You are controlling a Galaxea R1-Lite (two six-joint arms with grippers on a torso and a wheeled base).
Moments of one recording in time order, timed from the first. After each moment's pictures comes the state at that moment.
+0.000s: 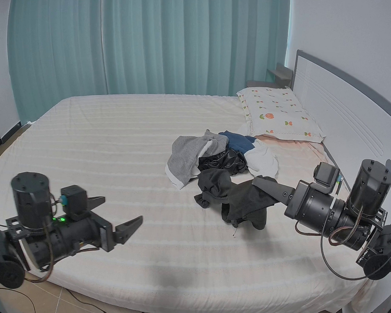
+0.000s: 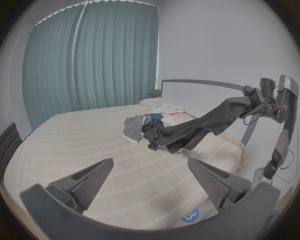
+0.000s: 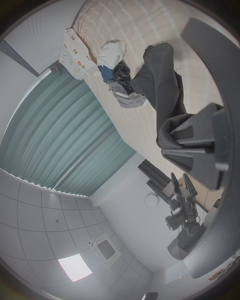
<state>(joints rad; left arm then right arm) -0.49 1.44 -0.37 -0.76 0.04 -0.02 0.62 1.64 -0.49 -1.16 0.18 0.68</state>
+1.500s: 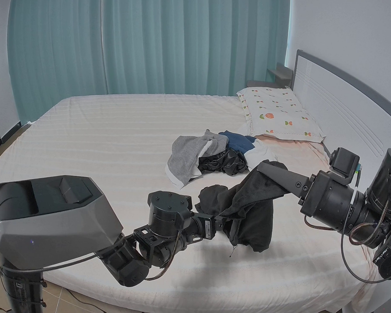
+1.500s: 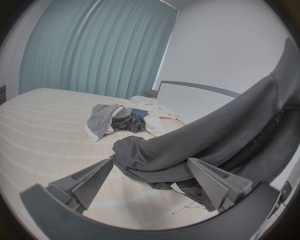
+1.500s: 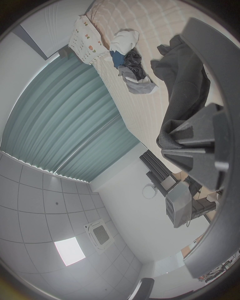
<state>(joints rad) -0.73 2.23 -0.85 -1.13 0.18 -0.32 0.69 1.51 -0.52 -1.10 0.19 0.61</state>
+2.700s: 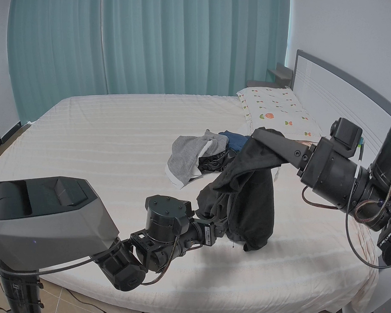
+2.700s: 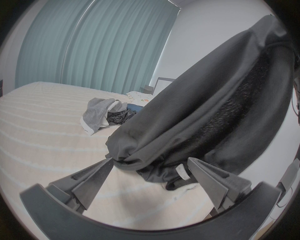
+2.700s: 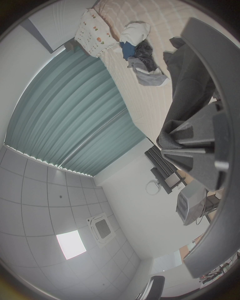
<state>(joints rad) -0.74 2.20 -0.79 -1.13 0.13 -0.36 0.71 1.52 -0.67 -1.05 0.19 0.60</state>
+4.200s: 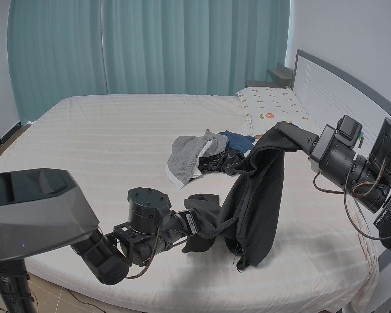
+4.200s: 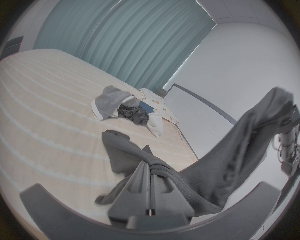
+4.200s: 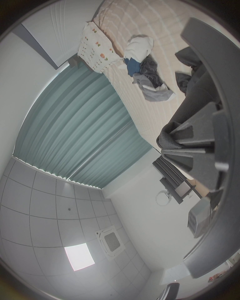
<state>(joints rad) -0.67 2.15 -0.73 -1.12 0.07 -0.66 0.51 1.56 -0.69 -1.04 0.23 0.67</state>
